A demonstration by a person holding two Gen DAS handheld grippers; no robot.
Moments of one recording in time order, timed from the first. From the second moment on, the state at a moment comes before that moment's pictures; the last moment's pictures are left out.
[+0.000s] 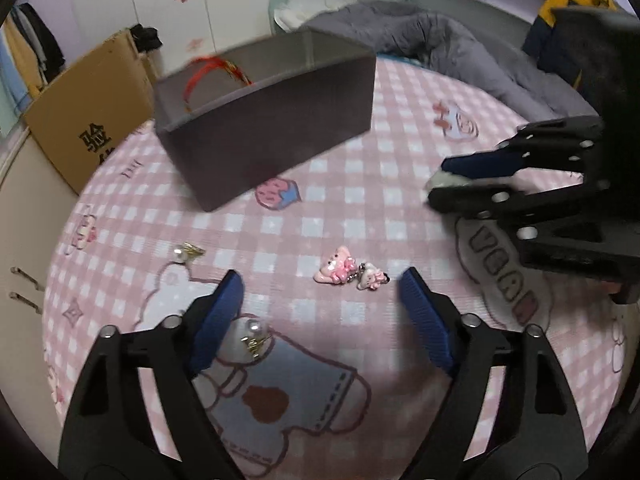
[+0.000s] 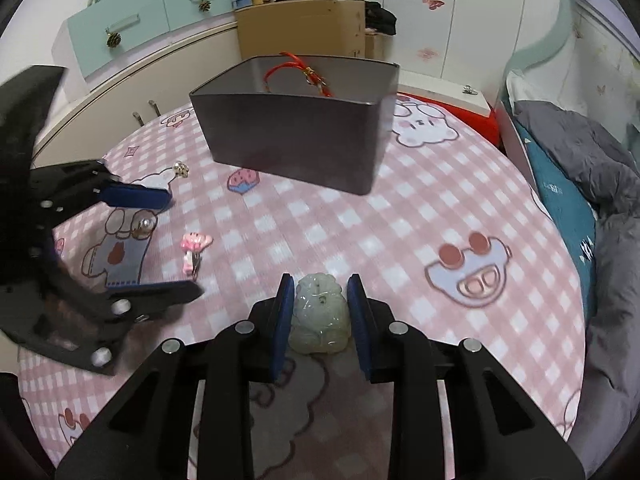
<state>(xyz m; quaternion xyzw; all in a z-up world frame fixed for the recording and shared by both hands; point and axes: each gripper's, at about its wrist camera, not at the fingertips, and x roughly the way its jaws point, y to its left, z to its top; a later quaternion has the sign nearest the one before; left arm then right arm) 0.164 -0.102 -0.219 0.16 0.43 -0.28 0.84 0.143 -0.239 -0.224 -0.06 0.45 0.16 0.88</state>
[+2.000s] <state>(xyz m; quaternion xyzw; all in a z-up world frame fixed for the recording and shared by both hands) 0.177 -0.069 -0.154 0.04 0.38 -0.31 0.87 0.114 -0.238 -0.155 0.01 0.39 0.17 0.91</state>
